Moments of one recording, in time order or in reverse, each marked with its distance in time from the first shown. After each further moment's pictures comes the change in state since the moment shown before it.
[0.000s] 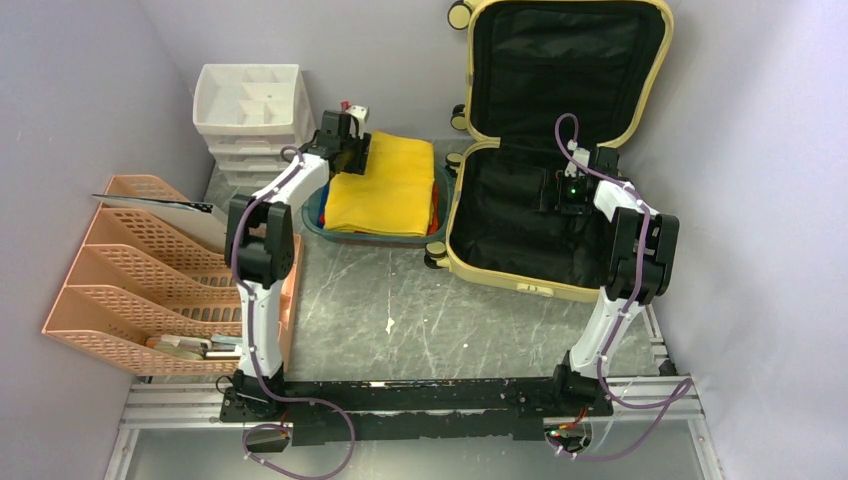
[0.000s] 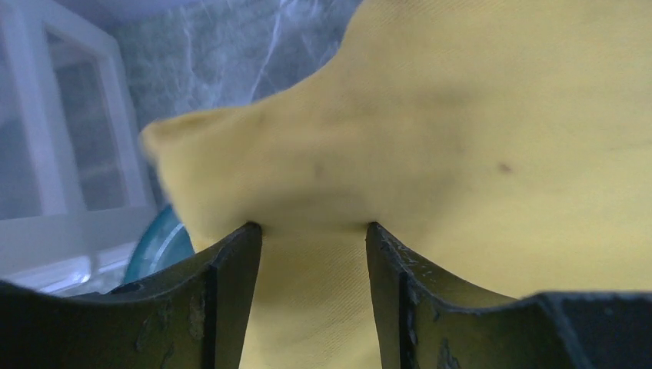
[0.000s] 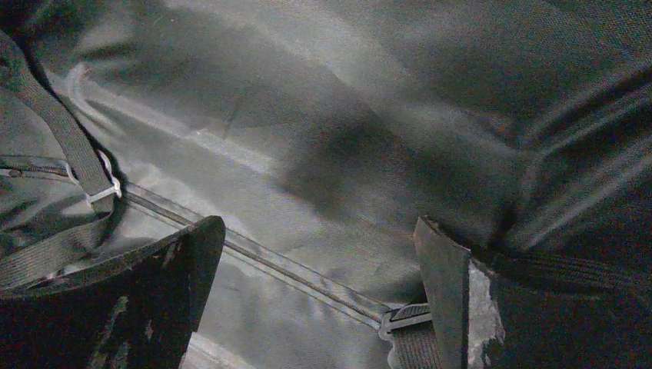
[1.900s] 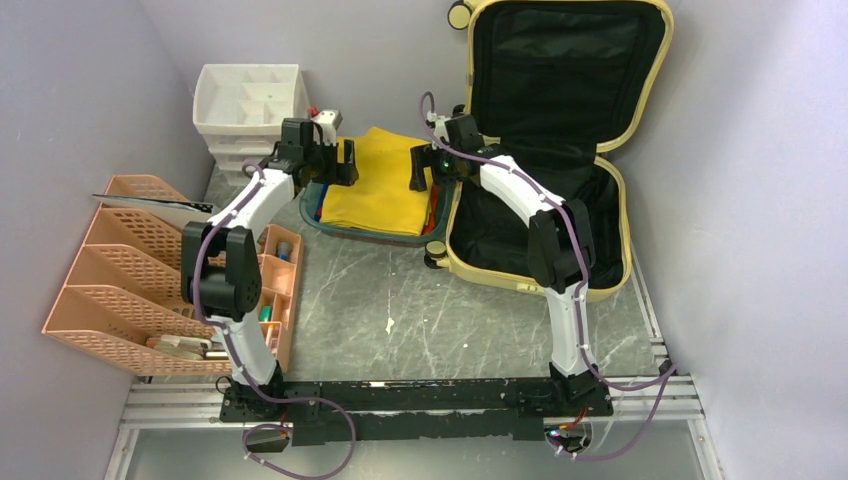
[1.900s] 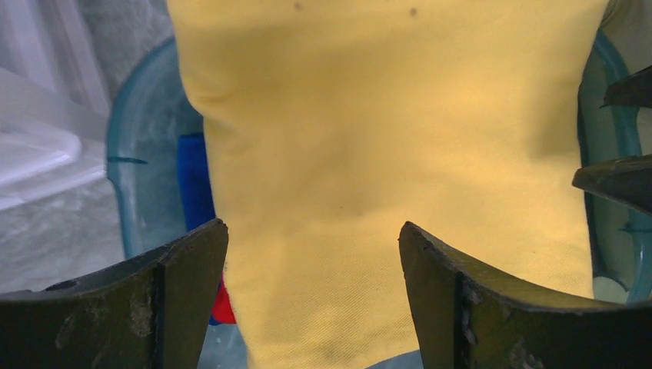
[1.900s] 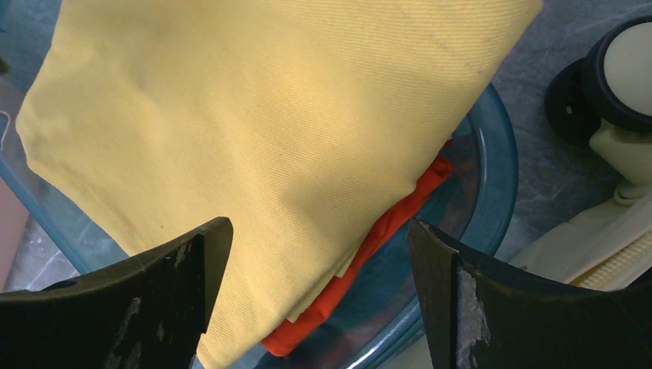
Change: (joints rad) left arm 0.093 -0.328 -0.336 0.043 0.268 -0.079; right arm 0.638 0.217 0.498 -0.063 0.111 0.233
